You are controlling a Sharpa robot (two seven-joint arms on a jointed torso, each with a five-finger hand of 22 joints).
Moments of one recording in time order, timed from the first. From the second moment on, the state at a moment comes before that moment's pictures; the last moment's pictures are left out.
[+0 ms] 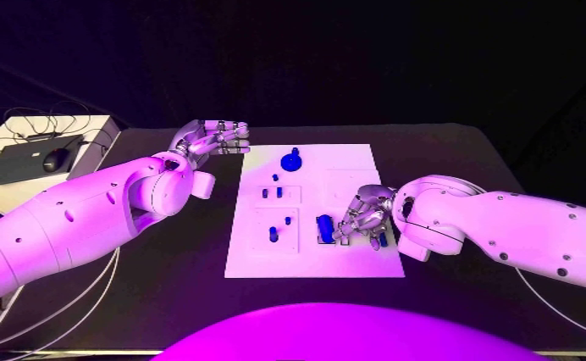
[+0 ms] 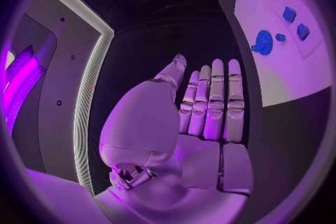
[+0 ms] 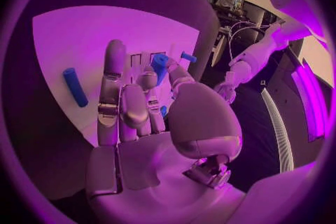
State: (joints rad) left arm 0.84 -0.88 0.22 1.37 -0.22 -0.26 0.30; left_hand 1.38 -0.04 0.15 -0.02 0.05 1.04 0.16 0.06 0.06 1.18 0.12 0.06 0.06 1.22 0.09 0.07 0.17 0.09 1.13 0.11 0.07 0.10; right arm 1.12 -0.79 -0.19 1.64 -0.94 -0.07 -0.50; right_hand 1.13 -0.05 0.06 -0.05 0.28 1.12 0.04 0.17 0.67 1.23 -0.04 0.83 1.04 1.45 -0.09 1.20 1.05 0.09 1.46 -0.10 0.24 0.87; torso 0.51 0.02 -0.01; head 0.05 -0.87
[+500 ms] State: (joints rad) left arm 0.84 -0.88 0.22 1.37 -0.22 -0.26 0.30; left_hand 1.38 -0.04 0.15 -0.02 0.05 1.04 0.16 0.06 0.06 1.18 0.12 0.06 0.06 1.22 0.09 0.07 0.17 0.09 1.13 0.11 0.07 0.10; right arm 1.10 -0.78 -0.19 1.64 -1.01 -0.11 -0.46; right_hand 1.16 -0.02 0.07 -0.12 0.45 1.14 0.00 0.26 0.72 1.28 -0.06 0.85 1.07 1.46 -0.11 1.20 1.05 0.08 1.46 -0.12 0.24 0.88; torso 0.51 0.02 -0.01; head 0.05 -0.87
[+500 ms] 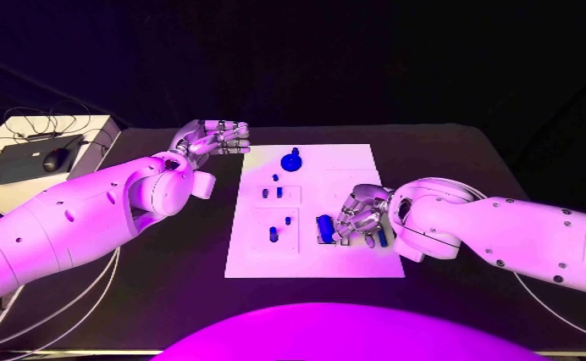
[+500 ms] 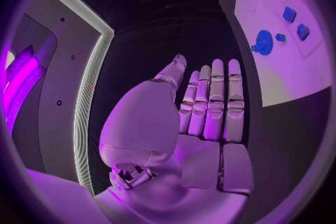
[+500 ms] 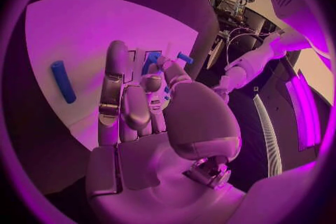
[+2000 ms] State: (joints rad) left arm 0.84 -0.87 0.22 1.37 -0.22 -0.25 0.29; left_hand 1.38 -0.04 0.15 -0.02 0.05 1.04 0.16 0.06 0.06 1.18 0.12 0.06 0.06 1.22 0.09 0.07 0.17 0.09 1.13 0.11 0.07 0.09; right arm 1.07 -0.73 -0.19 1.61 -1.06 -0.13 -0.50; right_hand 1.16 -0.05 0.04 -0.09 0.29 1.13 0.00 0.31 0.73 1.30 -0.07 0.84 1.10 1.46 -0.11 1.20 1.06 0.08 1.46 -0.12 0.24 0.89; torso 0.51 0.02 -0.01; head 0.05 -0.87
